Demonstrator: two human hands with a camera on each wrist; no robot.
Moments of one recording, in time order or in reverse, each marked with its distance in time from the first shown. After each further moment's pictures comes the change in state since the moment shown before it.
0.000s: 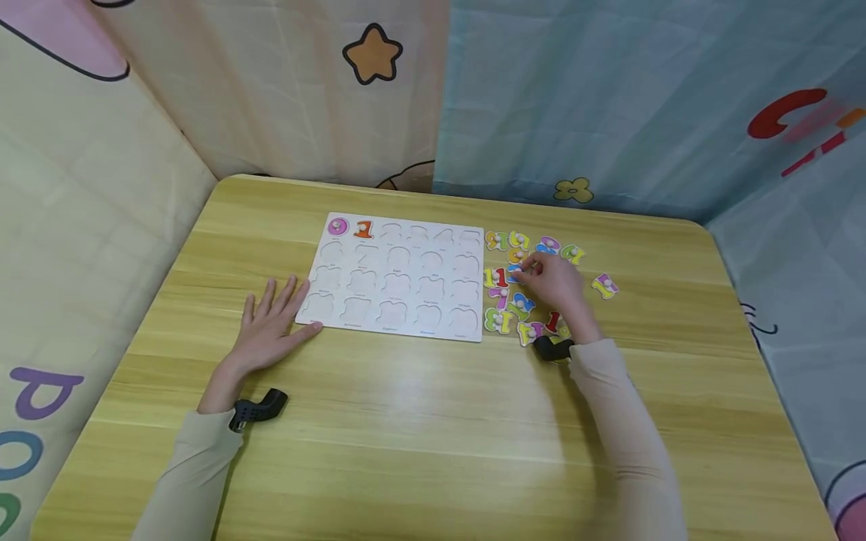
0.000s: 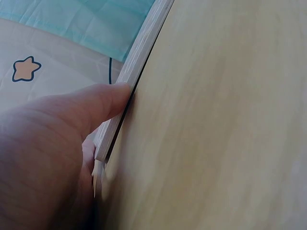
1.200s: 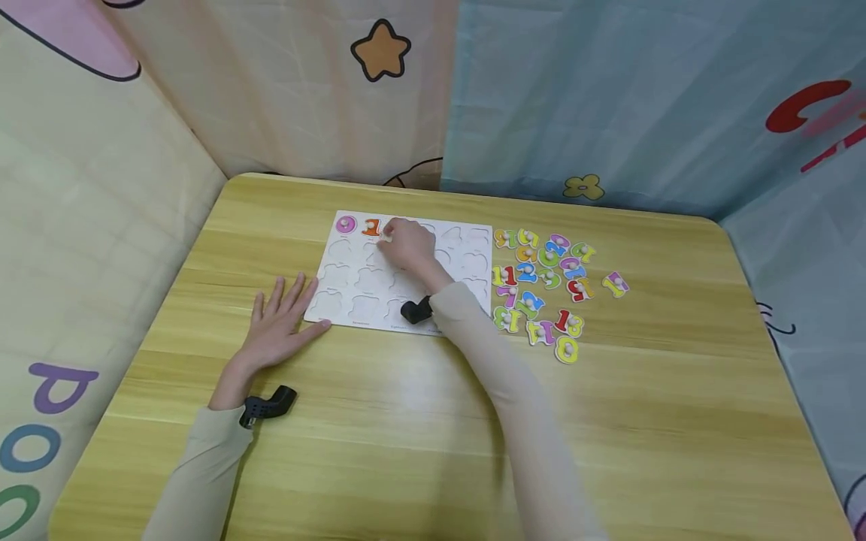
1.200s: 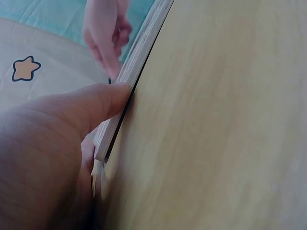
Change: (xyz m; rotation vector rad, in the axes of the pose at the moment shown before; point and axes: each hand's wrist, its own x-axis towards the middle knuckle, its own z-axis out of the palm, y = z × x) left_hand 0.002 -0.001 0.003 0.015 0.005 0.001; right_hand 0.089 -0.204 0.109 -0.023 -0.092 -0.095
